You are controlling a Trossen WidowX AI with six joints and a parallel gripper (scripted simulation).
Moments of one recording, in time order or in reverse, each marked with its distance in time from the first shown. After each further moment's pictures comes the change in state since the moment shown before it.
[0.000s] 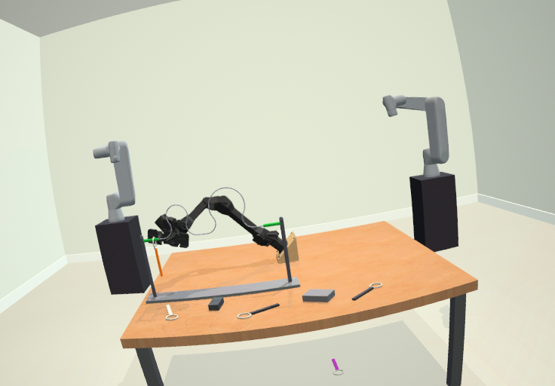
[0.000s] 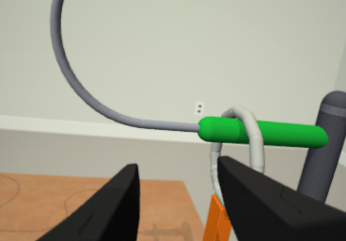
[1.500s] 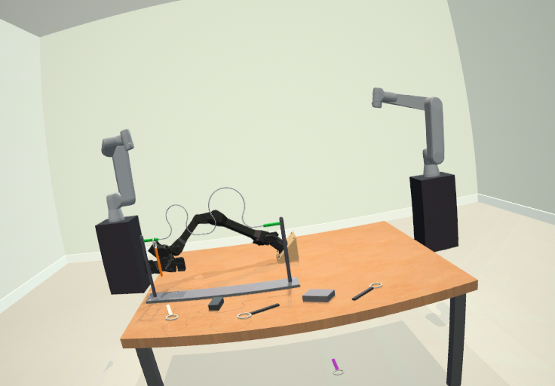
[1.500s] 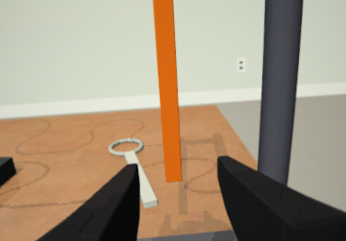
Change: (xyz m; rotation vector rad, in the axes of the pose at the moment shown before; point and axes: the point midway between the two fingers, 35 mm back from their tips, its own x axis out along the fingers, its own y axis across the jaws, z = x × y) arm -0.013 -0.011 -0.128 0.197 0.058 0.128
